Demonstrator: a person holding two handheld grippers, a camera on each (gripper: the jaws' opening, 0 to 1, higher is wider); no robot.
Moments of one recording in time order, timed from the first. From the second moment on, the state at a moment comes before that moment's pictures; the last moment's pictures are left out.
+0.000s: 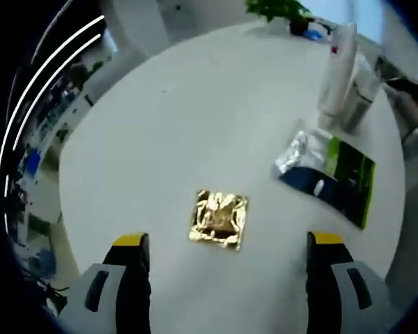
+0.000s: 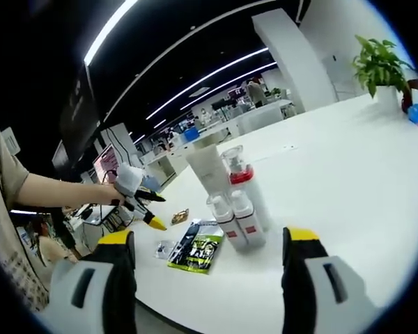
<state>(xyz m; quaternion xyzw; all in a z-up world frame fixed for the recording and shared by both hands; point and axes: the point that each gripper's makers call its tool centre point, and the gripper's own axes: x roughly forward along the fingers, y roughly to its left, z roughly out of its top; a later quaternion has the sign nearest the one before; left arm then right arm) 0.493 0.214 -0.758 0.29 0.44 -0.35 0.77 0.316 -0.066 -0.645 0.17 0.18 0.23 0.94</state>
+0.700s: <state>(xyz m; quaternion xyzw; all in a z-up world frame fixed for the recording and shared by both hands) 0.506 0.212 -0.786 0.31 0.52 -0.41 0.69 0.319 -0.072 -0.655 0.17 0.20 0.21 0.94</state>
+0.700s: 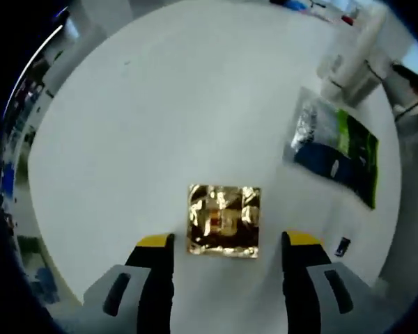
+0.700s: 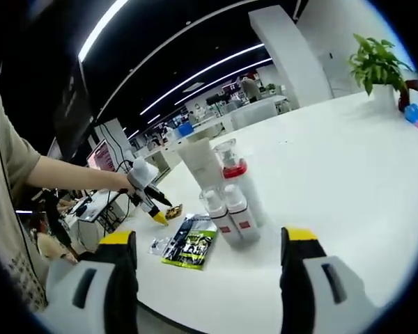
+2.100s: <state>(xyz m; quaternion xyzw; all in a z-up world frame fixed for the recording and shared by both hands) 0.462 0.178 -0.775 0.42 0.49 -0.49 0.58 0.319 -0.073 -0.651 0.17 0.19 0.21 0.94</state>
